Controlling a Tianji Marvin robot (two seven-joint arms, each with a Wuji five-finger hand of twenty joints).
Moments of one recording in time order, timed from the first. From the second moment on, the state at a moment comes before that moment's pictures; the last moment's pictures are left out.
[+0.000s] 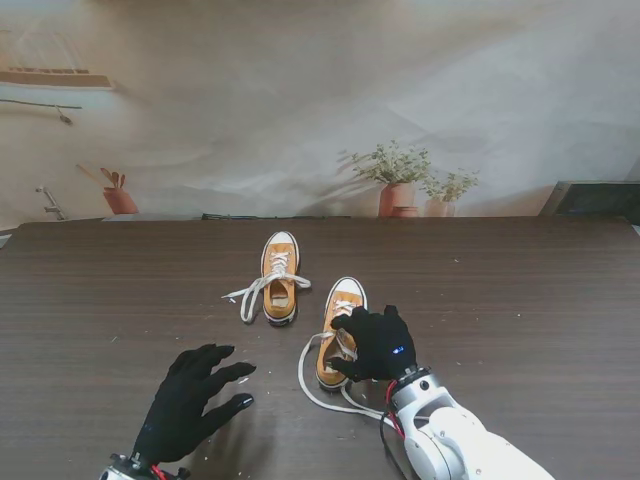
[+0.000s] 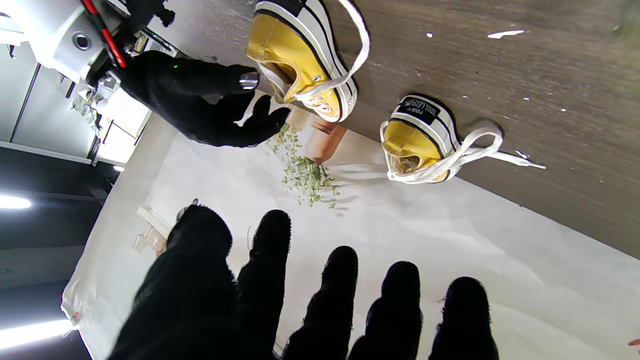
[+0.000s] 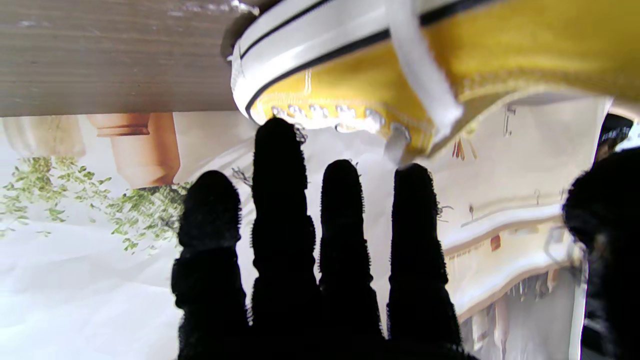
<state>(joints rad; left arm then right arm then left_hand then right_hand) 2.28 -1.14 -1.43 -1.96 0.90 -0.34 0.48 -1.58 -1.12 0.85 -1.46 -1.08 0.09 -0.60 0.92 -0.10 0.02 0.01 0.66 0.05 0.27 0.31 0.47 0.25 0.20 0.34 0.38 0.32 0.10 0.35 0.14 0.36 0.19 0.53 0.15 -0.64 0.99 -0.17 0.64 -0.09 0.65 0.37 0.74 0.09 0.88 0.46 1.00 0.16 0.80 0.44 0.55 0.40 1.32 0.65</state>
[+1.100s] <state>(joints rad) 1.99 -1.12 -1.32 -1.66 0.91 -0.24 0.44 -1.75 -1.14 1.05 -1.51 -0.96 0.17 -0.56 0.87 -0.10 0.01 0.01 0.57 0.09 0.21 0.29 0.44 0.24 0.20 0.34 0.36 0.30 0.10 0.35 0.13 0.36 0.19 0.53 0.20 -0.69 1.02 -0.17 0.64 -0.06 0.66 0.36 0.70 0.11 0.88 0.48 0.92 0.18 0.80 0.45 0.48 0.40 1.28 0.67</state>
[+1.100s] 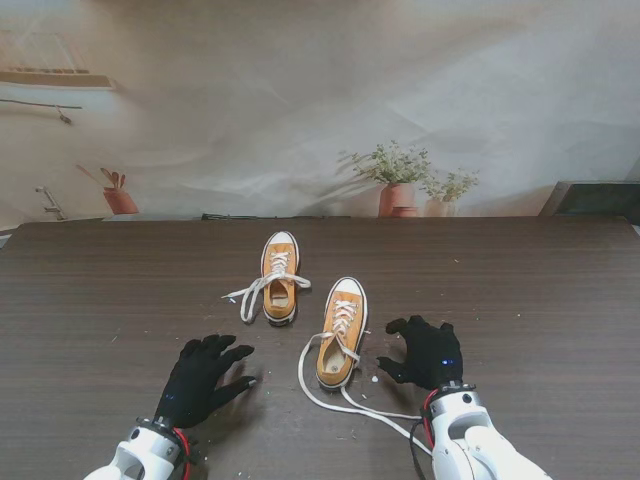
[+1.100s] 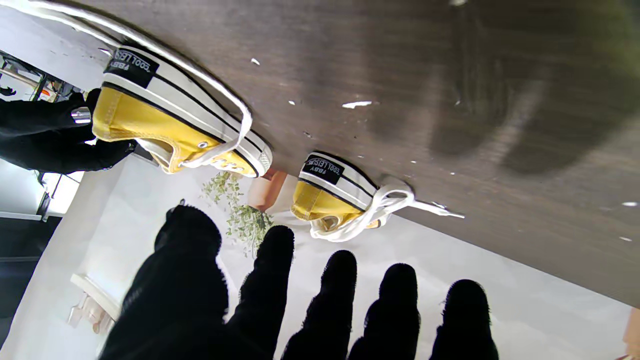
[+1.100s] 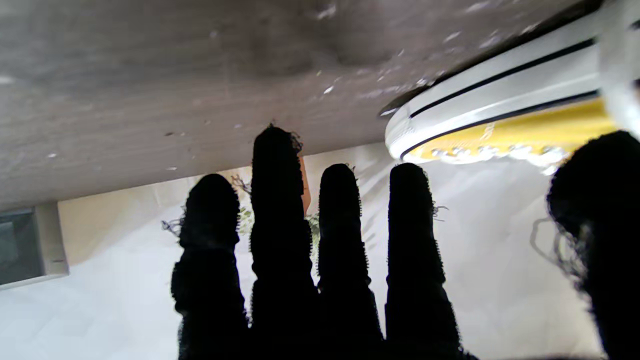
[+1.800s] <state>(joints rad) 2.00 -1.11 -1.32 -1.67 0.92 -0.26 0.45 -1.63 -1.14 0.86 -1.43 -0.89 0.17 -0.53 0.87 -0.10 0.01 0.01 0.57 0.09 0.22 0.29 0.44 0.24 0.20 0.34 0.36 0.30 0.10 0.35 0.12 0.36 0.19 0.53 0.26 -0.67 1.08 -0.18 0.79 -0.05 0.78 0.43 0.70 0.12 0.89 0.49 0.92 0.20 0.93 0.51 0.49 0.40 1.29 0.67</state>
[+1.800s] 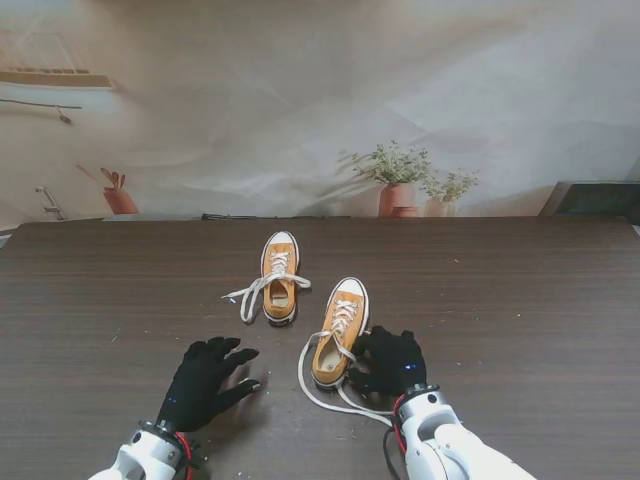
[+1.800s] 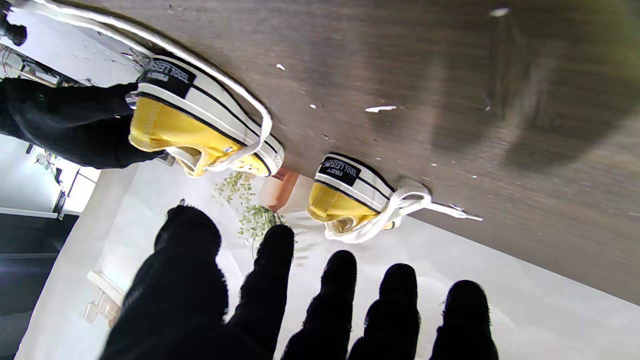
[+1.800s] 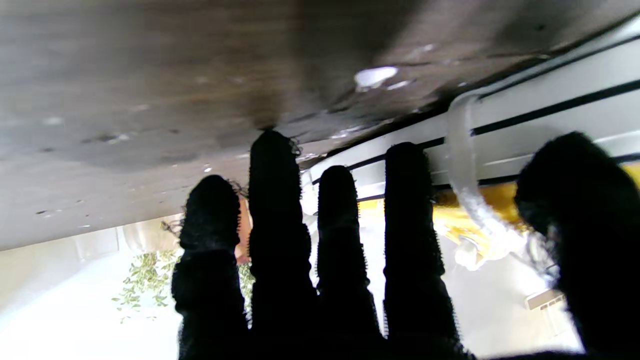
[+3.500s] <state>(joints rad) 2.00 -1.11 -1.31 -1.66 0.90 -0.30 0.45 -1.83 -1.26 1.12 -1.70 0.27 -0.02 -0.32 0.87 -0.10 0.01 0.01 0.61 0.09 0.23 0.29 0.44 0.24 0.20 0.34 0.36 0.30 0.10 0.35 0.12 0.36 0.19 0.53 0.56 -0.60 1.18 -0.30 0.86 0.06 1.18 0.54 1.26 0.21 0.58 0.26 1.19 0.30 0.47 0.37 0.48 0.45 1.08 0.46</state>
